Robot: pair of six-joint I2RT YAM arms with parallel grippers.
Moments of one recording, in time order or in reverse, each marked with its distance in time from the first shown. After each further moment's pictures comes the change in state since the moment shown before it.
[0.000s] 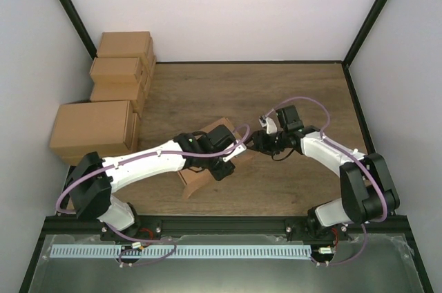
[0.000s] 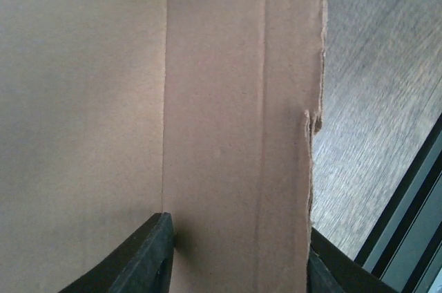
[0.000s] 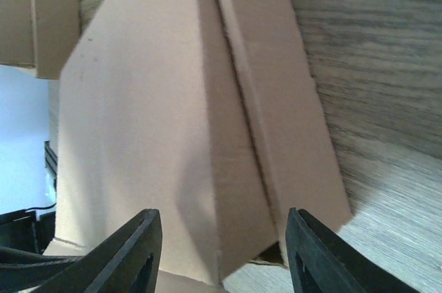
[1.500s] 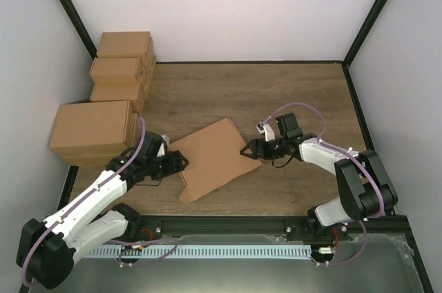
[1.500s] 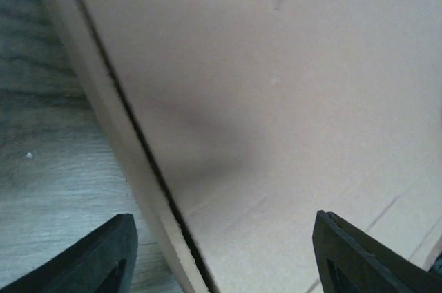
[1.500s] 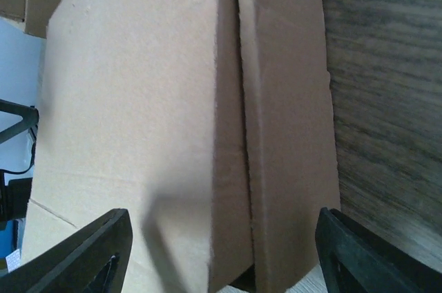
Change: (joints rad) left arm 0.496 -0.621 -0.572 0.113 0.174 -0.739; right arm 0.000 0.022 -0.118 0.142 -0.039 -0.137
